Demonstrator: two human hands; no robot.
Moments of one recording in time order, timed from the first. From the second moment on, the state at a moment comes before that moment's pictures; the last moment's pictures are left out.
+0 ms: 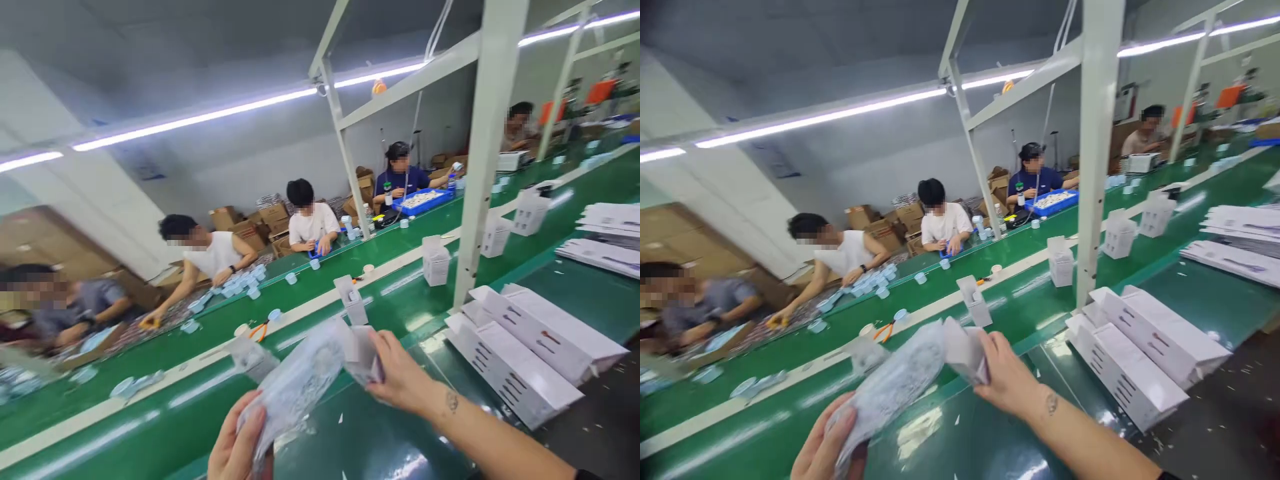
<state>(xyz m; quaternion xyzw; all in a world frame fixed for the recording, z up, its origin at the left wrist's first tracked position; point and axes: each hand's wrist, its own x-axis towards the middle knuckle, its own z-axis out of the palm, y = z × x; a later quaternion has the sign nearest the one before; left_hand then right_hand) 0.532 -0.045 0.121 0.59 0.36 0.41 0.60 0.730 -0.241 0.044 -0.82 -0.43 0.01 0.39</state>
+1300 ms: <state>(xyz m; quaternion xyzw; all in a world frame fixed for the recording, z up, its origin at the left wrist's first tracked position) 0.585 -0.128 0.114 0.95 0.26 -0.16 0.01 0.646 -0.216 -0.076 -0.77 -0.52 0.14 0.35</state>
